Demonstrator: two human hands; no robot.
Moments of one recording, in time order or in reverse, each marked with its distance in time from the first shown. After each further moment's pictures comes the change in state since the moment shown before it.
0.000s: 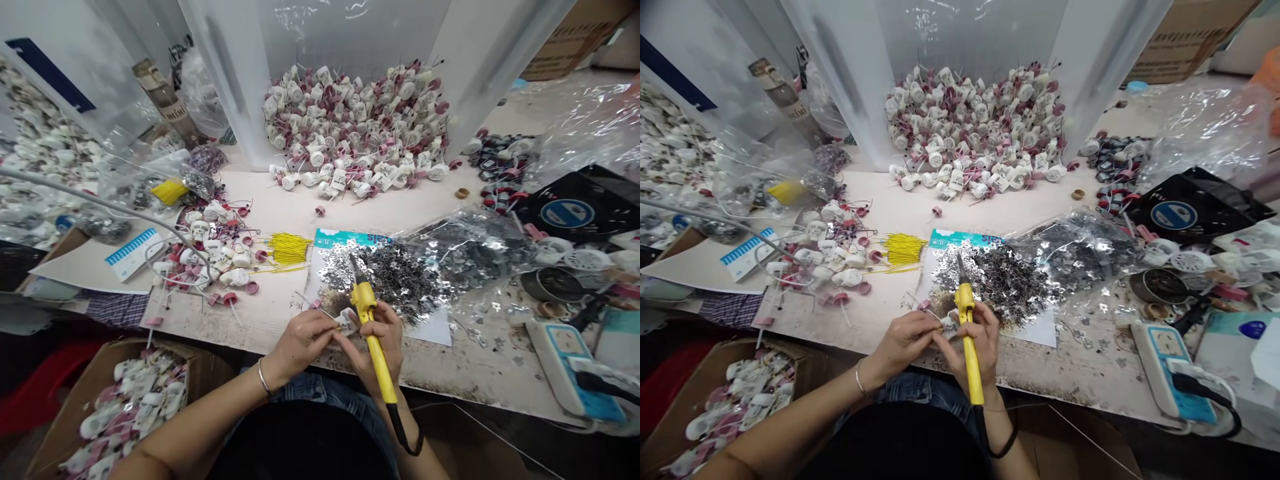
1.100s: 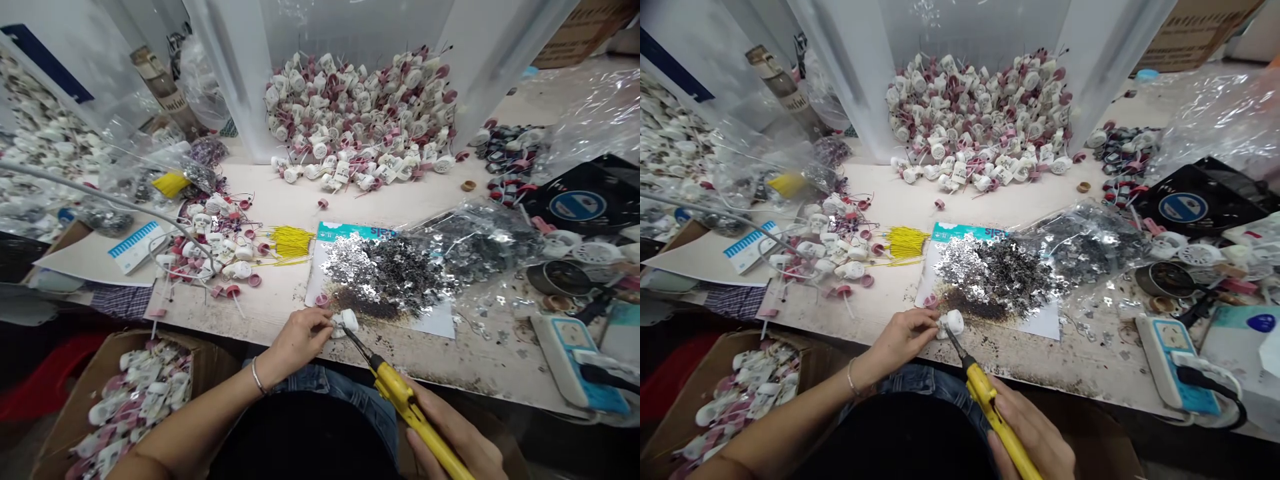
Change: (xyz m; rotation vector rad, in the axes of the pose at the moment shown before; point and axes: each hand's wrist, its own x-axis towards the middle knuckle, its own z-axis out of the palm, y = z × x) left_hand -0.003 0.014 -0.012 -0.091 -0.163 -0.365; right_hand -0.035 -0.036 -0.118 -0.086 -0.344 -0.174
